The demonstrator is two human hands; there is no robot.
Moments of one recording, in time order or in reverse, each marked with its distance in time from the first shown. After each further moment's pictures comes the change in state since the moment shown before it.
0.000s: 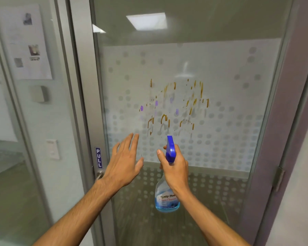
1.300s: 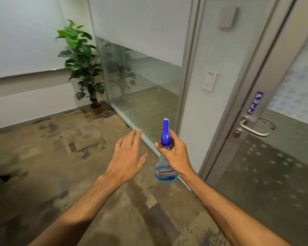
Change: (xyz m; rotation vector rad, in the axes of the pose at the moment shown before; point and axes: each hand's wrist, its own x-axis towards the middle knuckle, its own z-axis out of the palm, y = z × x) left_hand -0.456 -0.259 -0.166 0.238 -0.128 -0.668; right_hand -0.354 -0.147 0.315 0.417 -0.968 0.025
